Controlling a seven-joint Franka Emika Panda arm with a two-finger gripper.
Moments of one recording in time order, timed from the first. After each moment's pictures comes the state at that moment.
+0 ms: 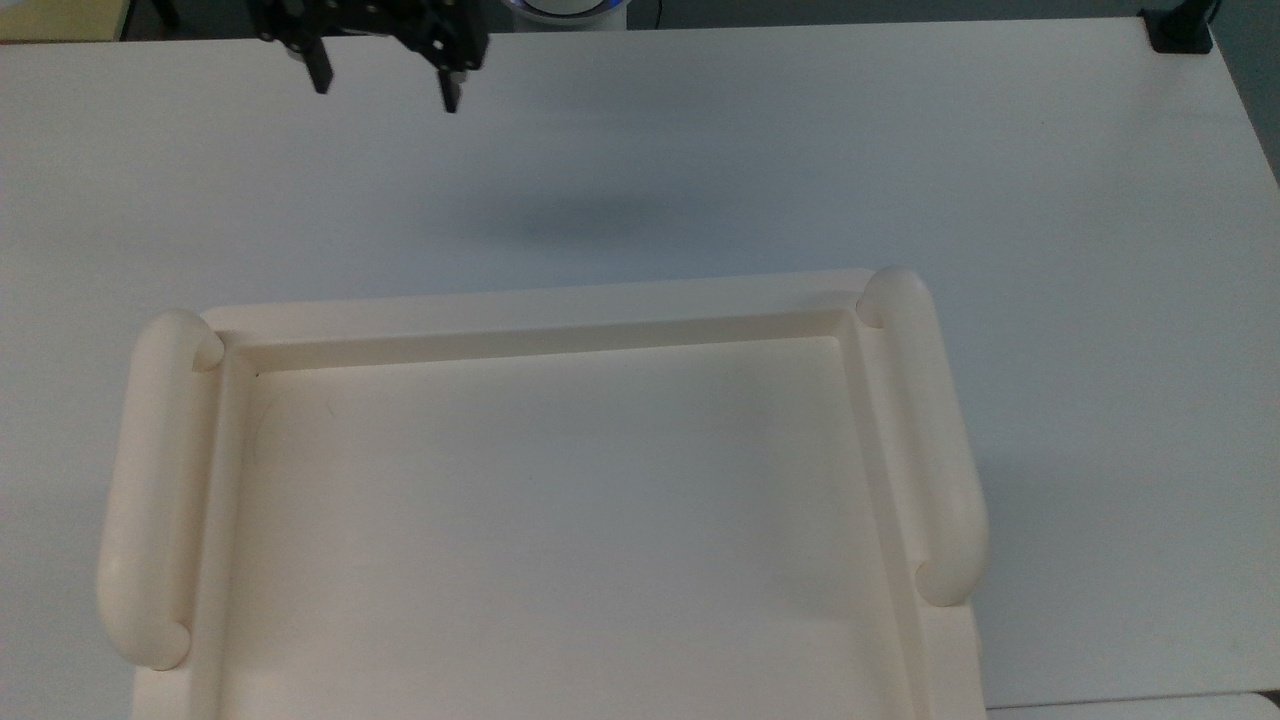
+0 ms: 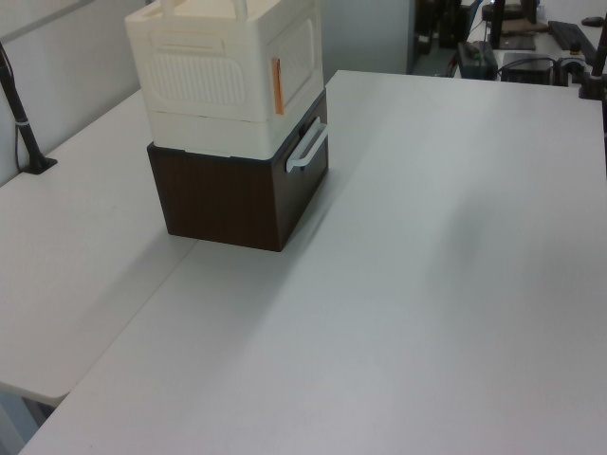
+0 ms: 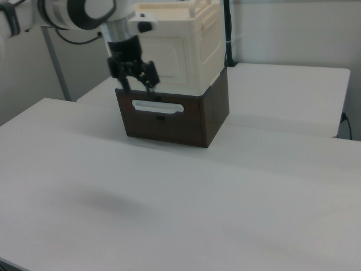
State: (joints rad) arm 0.08 0.14 -0.18 -1.43 0.00 1.68 0.02
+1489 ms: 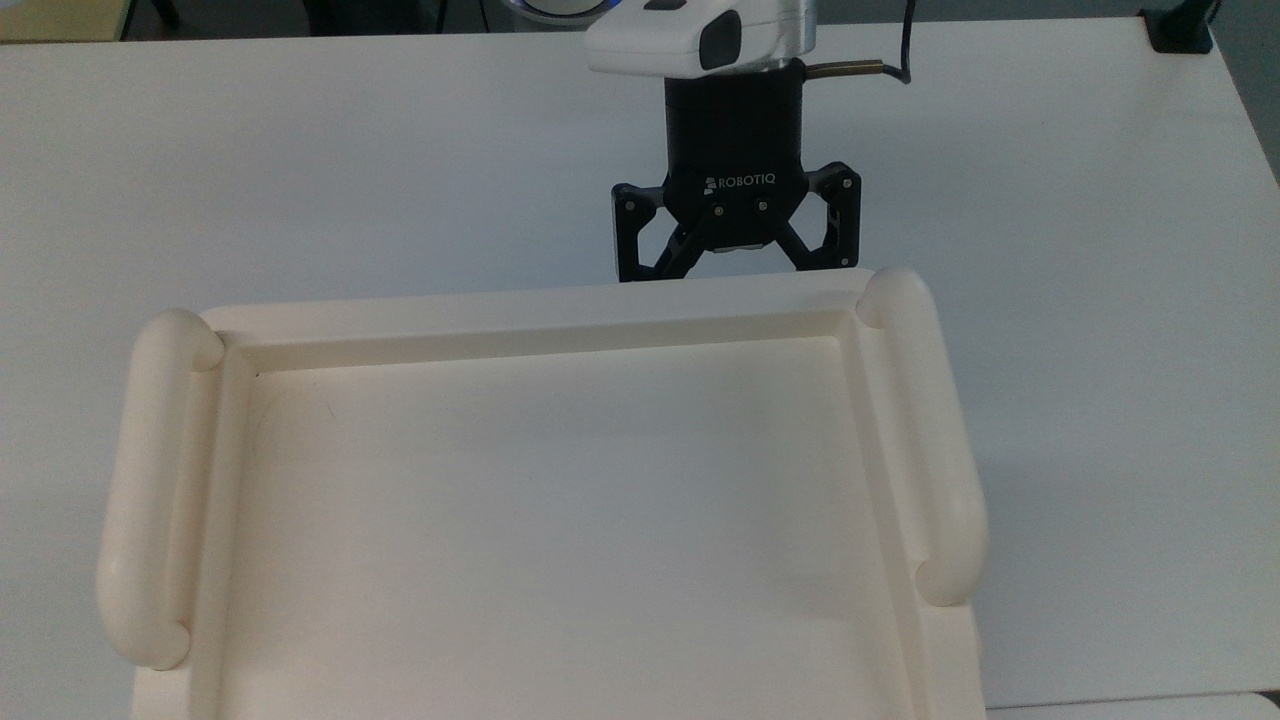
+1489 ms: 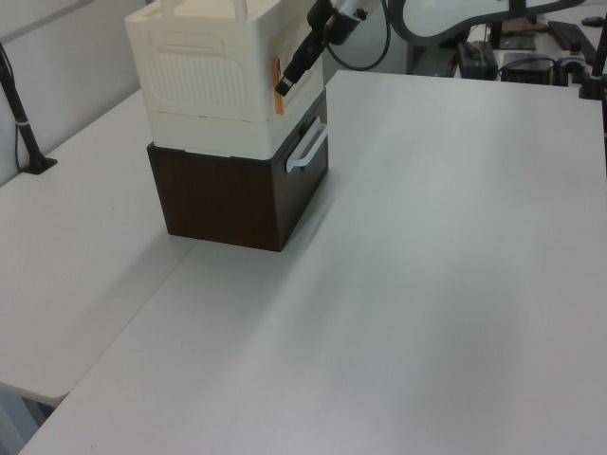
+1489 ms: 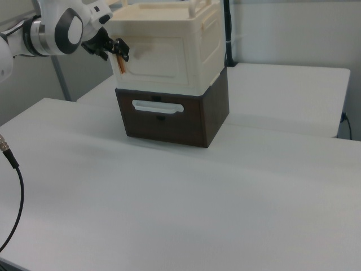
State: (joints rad) arm 0.36 0.40 -0.17 -1.30 0.01 2.39 0.07
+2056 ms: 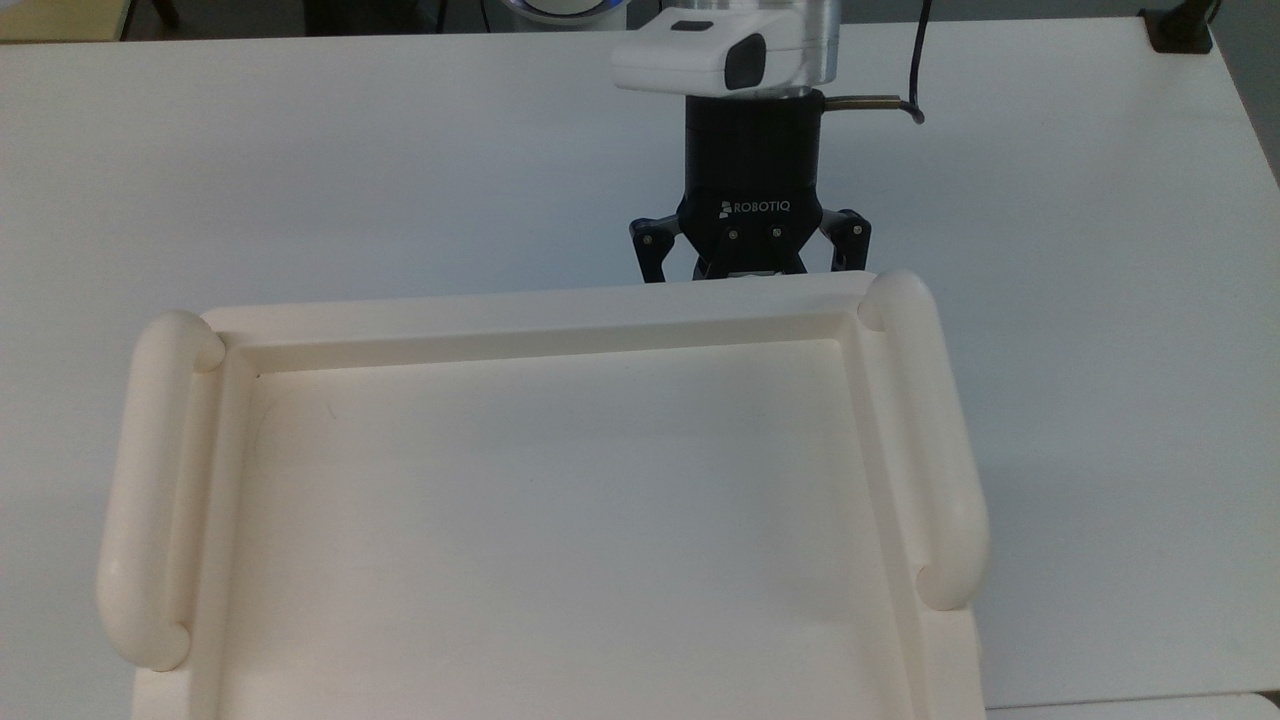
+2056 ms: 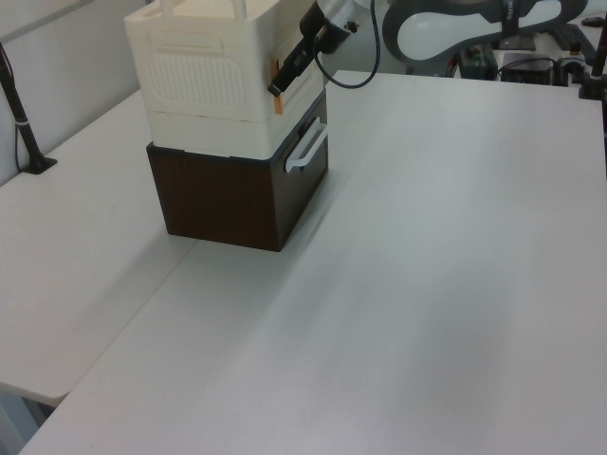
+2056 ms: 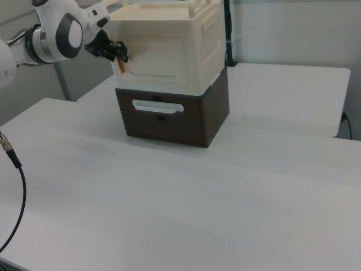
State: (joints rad) arm 0.38 0.44 -0.17 -1.30 -0.10 2.46 0.17
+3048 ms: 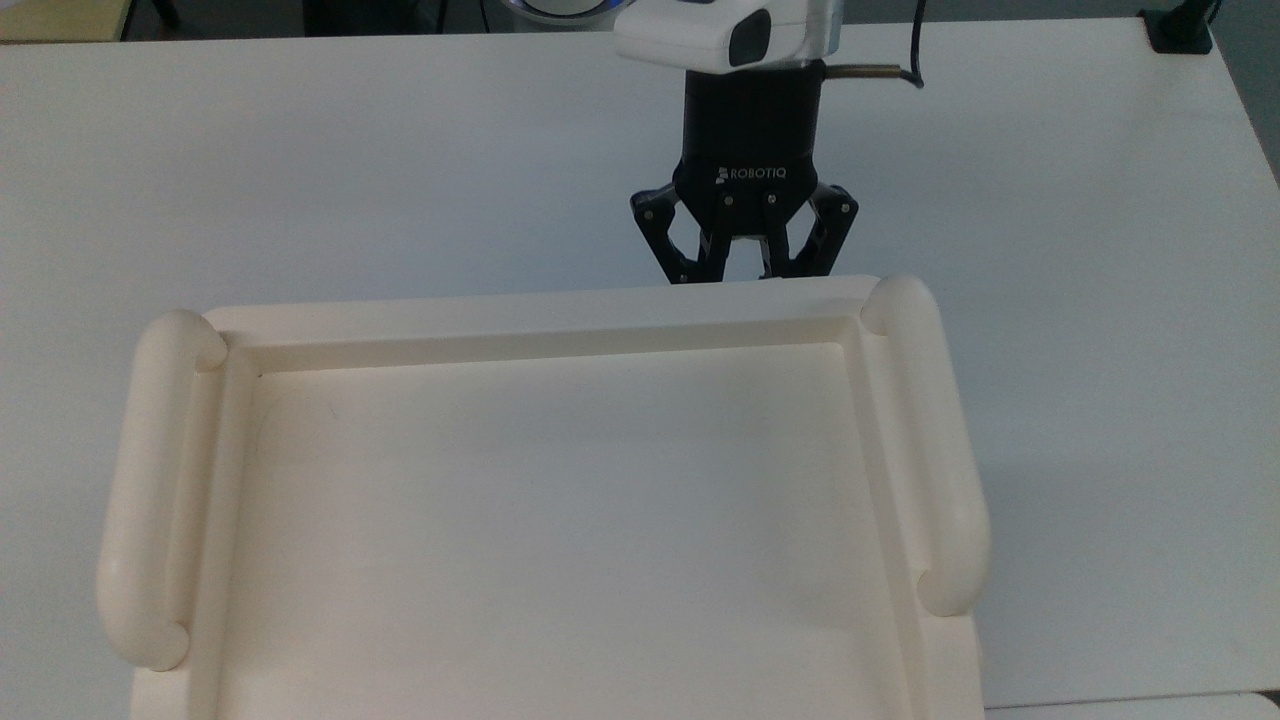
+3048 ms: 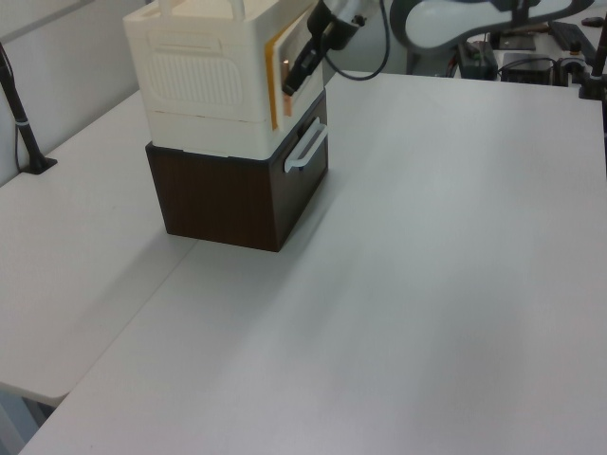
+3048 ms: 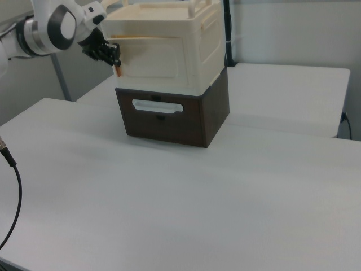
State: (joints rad) arm 0.39 0.39 -0.17 -1.30 -0.10 2.29 0.16
